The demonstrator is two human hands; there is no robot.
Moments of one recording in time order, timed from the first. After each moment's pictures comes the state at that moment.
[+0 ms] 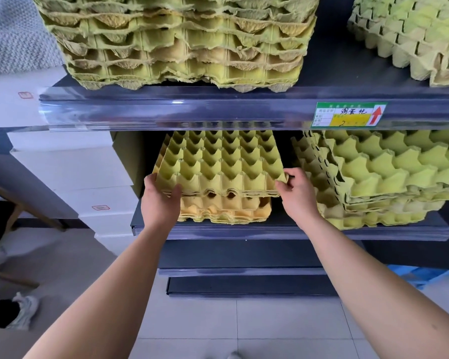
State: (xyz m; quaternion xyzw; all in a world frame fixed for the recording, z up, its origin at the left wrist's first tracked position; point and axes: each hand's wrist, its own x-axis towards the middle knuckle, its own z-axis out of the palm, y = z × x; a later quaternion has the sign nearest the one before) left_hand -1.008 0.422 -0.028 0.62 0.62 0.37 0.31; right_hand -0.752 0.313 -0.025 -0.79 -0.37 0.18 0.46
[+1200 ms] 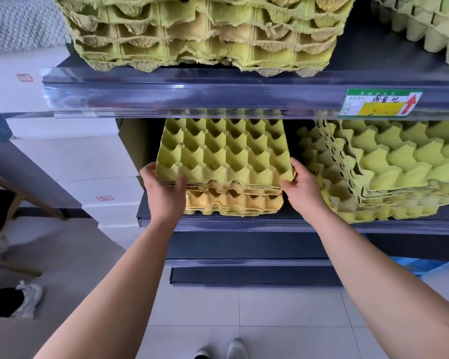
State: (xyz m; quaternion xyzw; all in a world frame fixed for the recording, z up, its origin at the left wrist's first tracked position) left_hand -1.018 0.430 -0.040 0.58 0.57 0.46 0.36; right_hand -0.762 0.322 -0.032 -0.80 -0.35 0.25 0.42
